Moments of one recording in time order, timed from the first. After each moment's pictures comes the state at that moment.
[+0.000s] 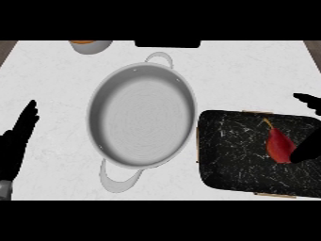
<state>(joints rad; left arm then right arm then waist) 0.01 0.49 -0.10 -1.51 0.12 0.23 0.10 -0.34 -0.83 0.27 -1.50 -0.06 0.31 0.90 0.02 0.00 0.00</state>
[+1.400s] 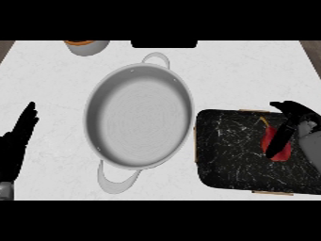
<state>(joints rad) 0.03 0.38 0.01 -1.53 0.00 0.13 0.13 -0.45 -0.53 0.22 -1.14 0.30 0.45 0.84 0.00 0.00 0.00</state>
